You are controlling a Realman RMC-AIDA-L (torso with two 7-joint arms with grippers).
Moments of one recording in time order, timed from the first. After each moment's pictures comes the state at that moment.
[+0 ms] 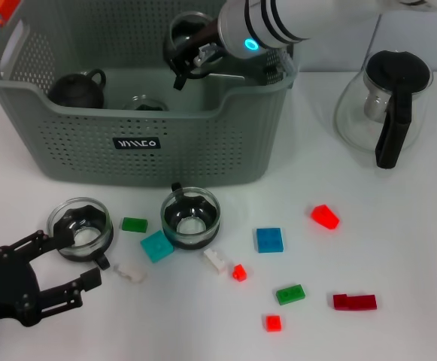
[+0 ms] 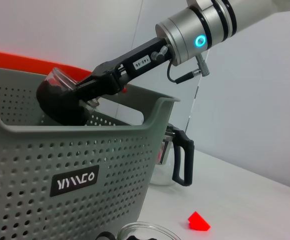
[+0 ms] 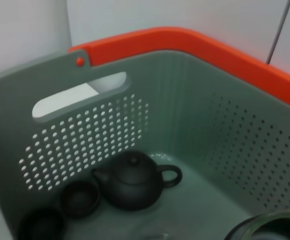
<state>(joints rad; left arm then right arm) -0.26 -2.12 0.14 0.66 2.25 1.85 -1.06 1.33 2.11 -1.46 -0.38 -2.16 -0.61 2.36</state>
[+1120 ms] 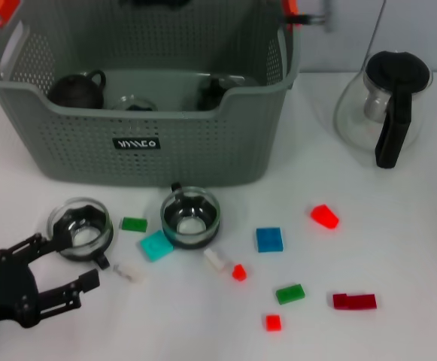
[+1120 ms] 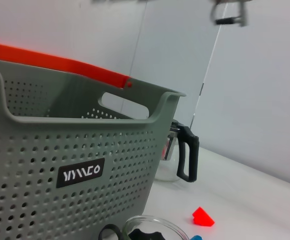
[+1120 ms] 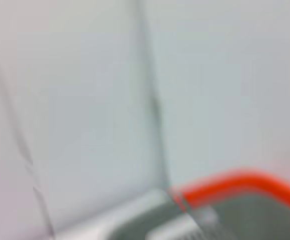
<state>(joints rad) -0.25 -2.12 0.13 0.65 2.25 1.84 -1.06 0.99 2.10 -1.20 -0.90 -1.80 -1.04 2.00</state>
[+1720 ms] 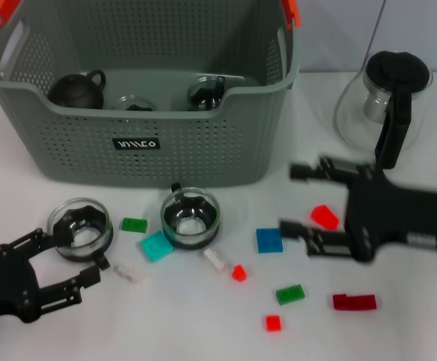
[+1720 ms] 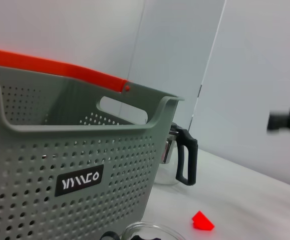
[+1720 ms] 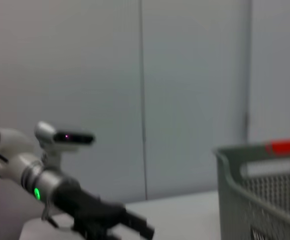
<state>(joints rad) -0.26 -2.12 0.14 0.65 2.25 1.84 -1.06 0.34 2.10 -1.13 -0.84 -1.55 -1.61 1.21</state>
